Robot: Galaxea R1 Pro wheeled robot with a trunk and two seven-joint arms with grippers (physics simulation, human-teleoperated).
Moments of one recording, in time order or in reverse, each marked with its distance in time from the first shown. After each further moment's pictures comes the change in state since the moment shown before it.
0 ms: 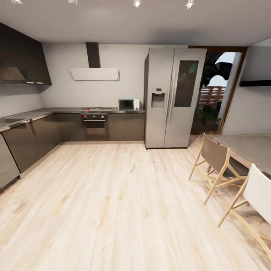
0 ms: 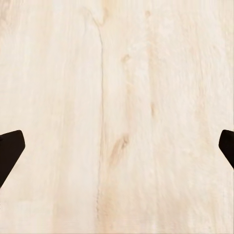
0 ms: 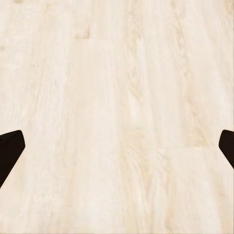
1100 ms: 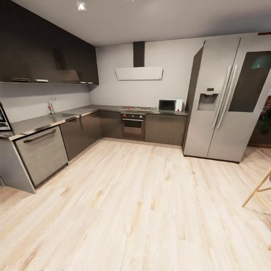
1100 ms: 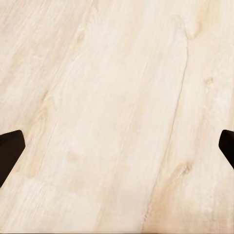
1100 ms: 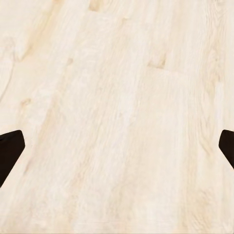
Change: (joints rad) left arm 0.000 0.000 0.031 0.000 0.000 -0.002 -0.003; right arm 0.000 0.023 0.003 0.043 0.000 -0.001 -0.067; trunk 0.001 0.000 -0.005
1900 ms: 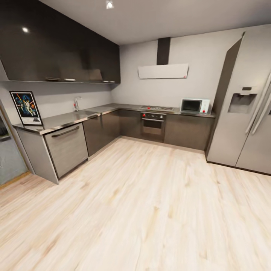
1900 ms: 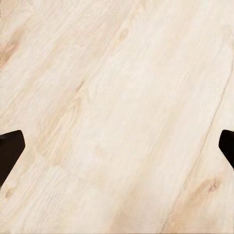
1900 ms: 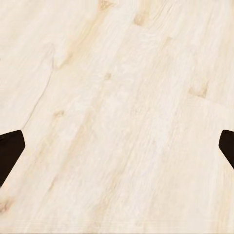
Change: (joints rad) left arm 0.000 0.000 0.025 0.000 0.002 -0.001 -0.001; right arm 0.000 -0.001 0.001 0.004 0.000 0.003 0.007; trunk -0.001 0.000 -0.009
